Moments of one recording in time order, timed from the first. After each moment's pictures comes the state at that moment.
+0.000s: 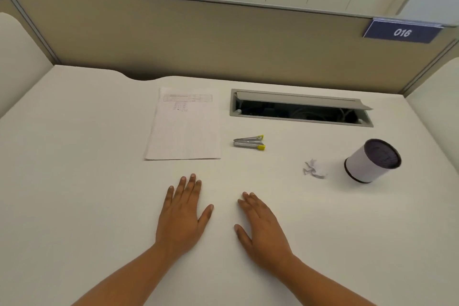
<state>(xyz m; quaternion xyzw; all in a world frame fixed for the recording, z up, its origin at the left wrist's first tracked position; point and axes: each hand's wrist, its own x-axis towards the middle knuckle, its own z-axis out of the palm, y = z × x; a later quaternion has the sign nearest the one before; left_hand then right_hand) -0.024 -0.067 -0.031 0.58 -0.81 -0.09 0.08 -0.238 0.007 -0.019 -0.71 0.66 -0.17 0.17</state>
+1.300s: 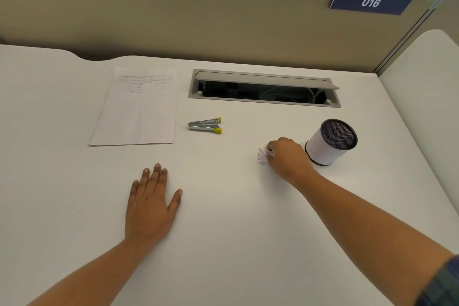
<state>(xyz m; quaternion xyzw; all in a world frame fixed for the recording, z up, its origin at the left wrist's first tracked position) -0.096 -0.042 -0.030 0.66 -0.75 -0.08 0.08 -0.429 -0.082 0.037 -0.64 0.76 -0.02 0.12</state>
